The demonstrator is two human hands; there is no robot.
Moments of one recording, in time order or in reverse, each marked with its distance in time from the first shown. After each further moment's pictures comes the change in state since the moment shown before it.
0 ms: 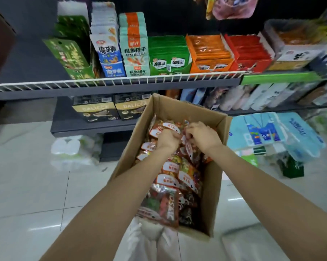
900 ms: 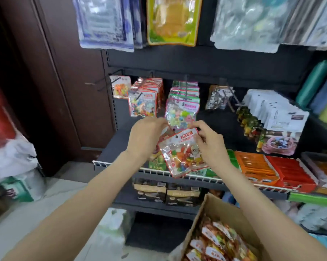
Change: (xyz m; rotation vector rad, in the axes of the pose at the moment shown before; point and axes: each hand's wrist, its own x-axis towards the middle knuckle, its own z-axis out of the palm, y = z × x) left_hand -0.111 0.093 -0.363 0.659 1.029 0.762; right_hand 0.043 -0.213 -0.256 0.664 0.625 -0.380
